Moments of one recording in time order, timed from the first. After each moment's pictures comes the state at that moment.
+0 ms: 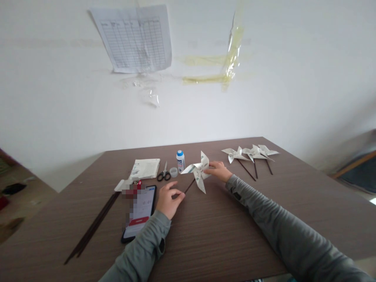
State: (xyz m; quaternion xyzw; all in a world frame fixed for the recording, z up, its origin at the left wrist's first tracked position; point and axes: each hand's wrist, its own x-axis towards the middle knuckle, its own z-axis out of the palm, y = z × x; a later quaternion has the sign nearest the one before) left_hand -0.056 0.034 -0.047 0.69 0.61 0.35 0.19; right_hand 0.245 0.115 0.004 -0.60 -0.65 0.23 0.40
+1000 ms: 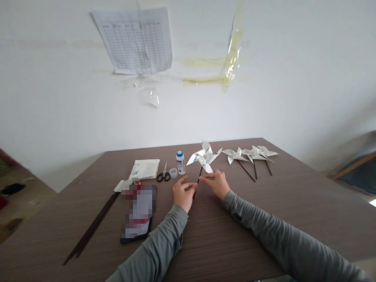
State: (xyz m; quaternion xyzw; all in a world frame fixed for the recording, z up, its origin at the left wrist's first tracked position) left_hand 0.022 0.055 -0.062 0.59 0.62 0.46 0.24; right_hand 0.221 0.060 -0.003 -0.66 -0.63 0.25 0.33
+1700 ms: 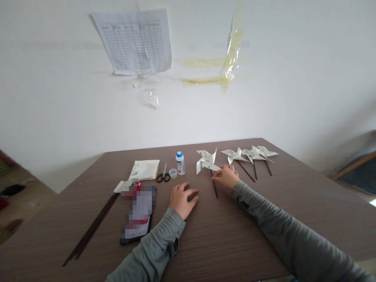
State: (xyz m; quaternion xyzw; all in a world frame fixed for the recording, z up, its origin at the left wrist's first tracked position) left_hand 0.006 0.034 -0.050 0.74 0.59 0.28 0.17; right_hand 0.277 0.088 0.004 -0.69 -0.67 0.17 0.22
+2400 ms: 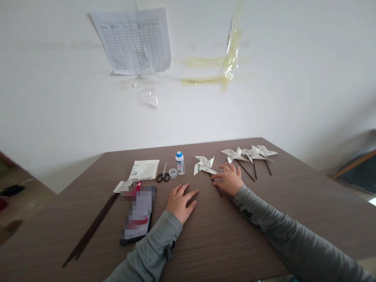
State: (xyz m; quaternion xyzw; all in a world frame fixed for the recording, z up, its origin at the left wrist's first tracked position) left_hand -0.007 0.029 -0.056 0.79 0.56 0.22 0.13; right_hand 0.284 0.069 0.000 -0.67 -0.72 0.11 0.14
